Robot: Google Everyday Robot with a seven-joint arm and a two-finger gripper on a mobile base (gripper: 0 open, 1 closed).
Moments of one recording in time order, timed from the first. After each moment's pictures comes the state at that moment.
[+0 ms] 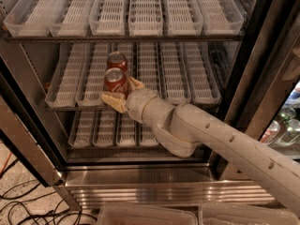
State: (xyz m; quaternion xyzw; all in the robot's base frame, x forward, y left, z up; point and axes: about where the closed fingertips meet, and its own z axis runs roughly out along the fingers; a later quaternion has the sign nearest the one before) arm 0.627 0.082 0.836 -0.29 0.66 0.25 0.65
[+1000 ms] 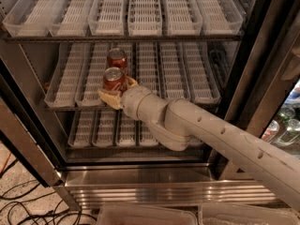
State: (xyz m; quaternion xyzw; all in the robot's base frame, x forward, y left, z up) arm 0.639 0.100 0.827 -0.30 0.66 0.26 0.64
